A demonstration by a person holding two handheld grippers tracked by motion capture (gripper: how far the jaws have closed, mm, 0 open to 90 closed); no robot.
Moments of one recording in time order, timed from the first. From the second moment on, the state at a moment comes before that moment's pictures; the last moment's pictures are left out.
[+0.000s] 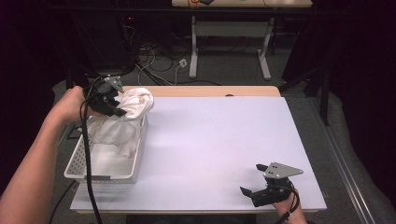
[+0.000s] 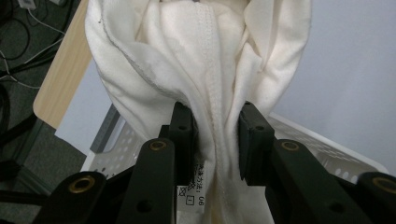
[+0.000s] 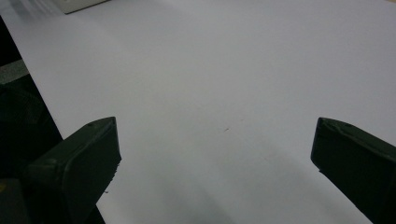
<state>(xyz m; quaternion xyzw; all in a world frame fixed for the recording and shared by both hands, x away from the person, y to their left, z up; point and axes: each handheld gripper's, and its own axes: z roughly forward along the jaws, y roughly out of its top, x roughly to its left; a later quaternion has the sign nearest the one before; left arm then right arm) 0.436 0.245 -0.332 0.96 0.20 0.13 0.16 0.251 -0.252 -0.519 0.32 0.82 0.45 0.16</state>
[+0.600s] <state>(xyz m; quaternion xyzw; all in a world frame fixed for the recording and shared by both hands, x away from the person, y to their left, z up) 0.439 0.221 -0.314 0.96 0.17 0.14 0.17 0.252 -0.252 -0.519 0.32 0.82 0.45 0.16</state>
